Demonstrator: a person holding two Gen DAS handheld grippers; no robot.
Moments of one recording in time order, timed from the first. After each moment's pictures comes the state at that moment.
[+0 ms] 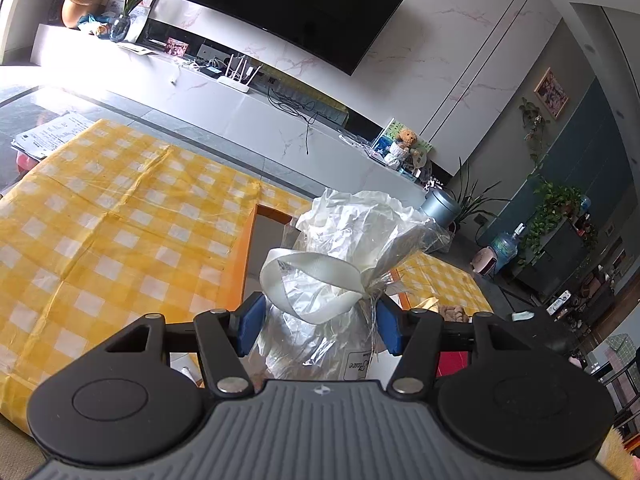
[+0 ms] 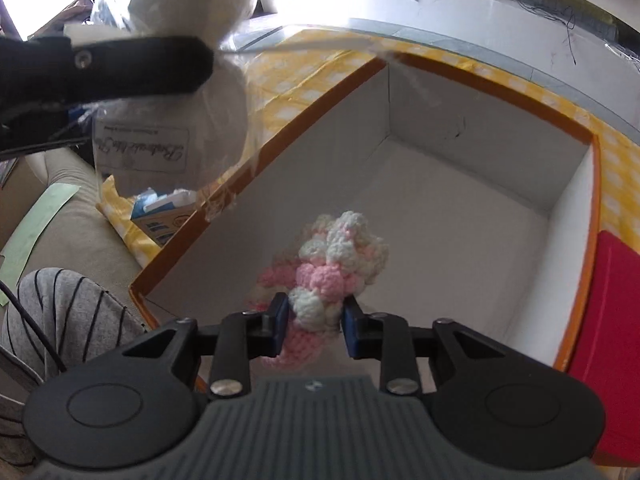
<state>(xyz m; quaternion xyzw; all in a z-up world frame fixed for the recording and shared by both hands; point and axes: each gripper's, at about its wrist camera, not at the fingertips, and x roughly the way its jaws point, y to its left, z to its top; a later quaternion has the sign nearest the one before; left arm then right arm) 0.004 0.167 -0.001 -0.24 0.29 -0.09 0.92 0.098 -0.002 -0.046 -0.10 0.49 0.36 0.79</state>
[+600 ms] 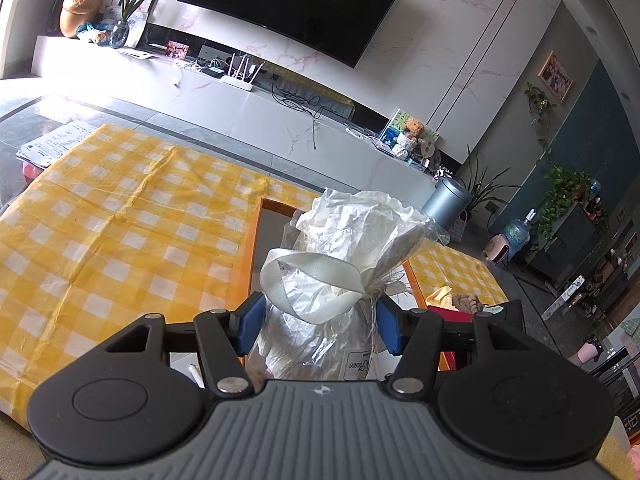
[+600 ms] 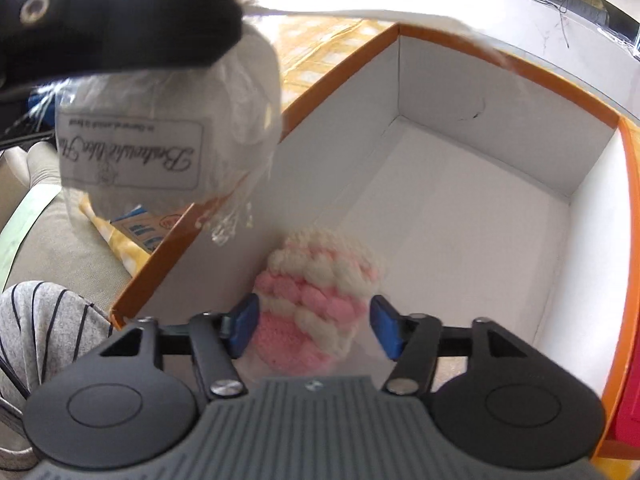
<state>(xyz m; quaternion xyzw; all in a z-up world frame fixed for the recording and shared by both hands) 0.002 0.158 0.000 -0.21 0.30 -0.08 0.93 0.098 0.033 -0.067 -0.10 0.50 0.33 0.79</state>
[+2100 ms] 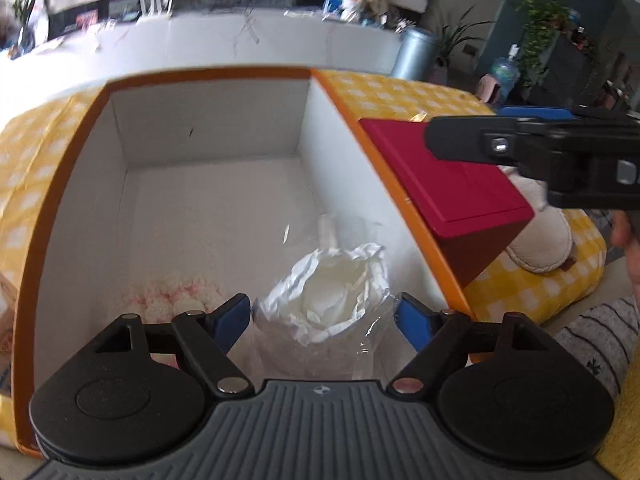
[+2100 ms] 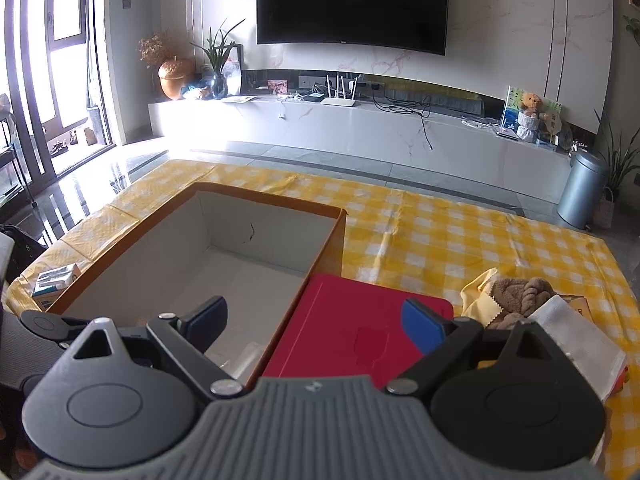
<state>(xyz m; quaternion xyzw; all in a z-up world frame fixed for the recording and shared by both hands) 0.013 0.029 -0.064 -0.01 0.42 -0.15 0.90 0.073 -0.137 0.016 -0.06 0.32 0.21 0.92</state>
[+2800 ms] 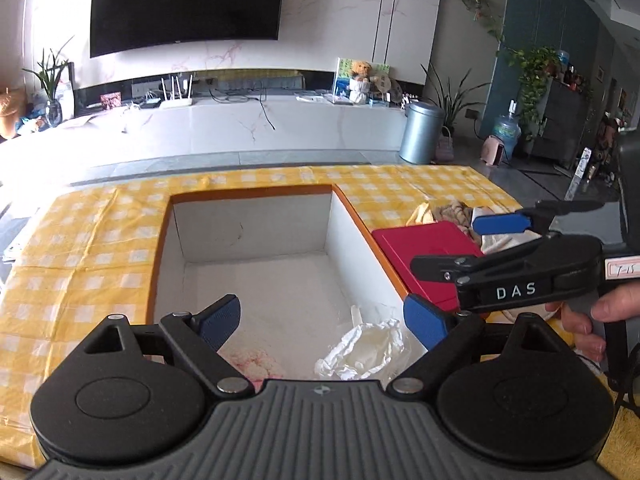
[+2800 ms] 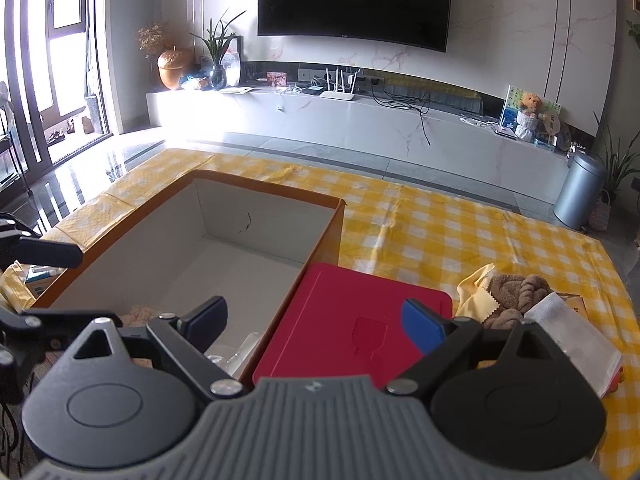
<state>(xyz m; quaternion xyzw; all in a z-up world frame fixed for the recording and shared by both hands) -0.019 0.047 0.009 -0.01 0.31 -0.11 0.94 0.072 -0.137 0.011 -0.08 0.32 0.20 0.92</state>
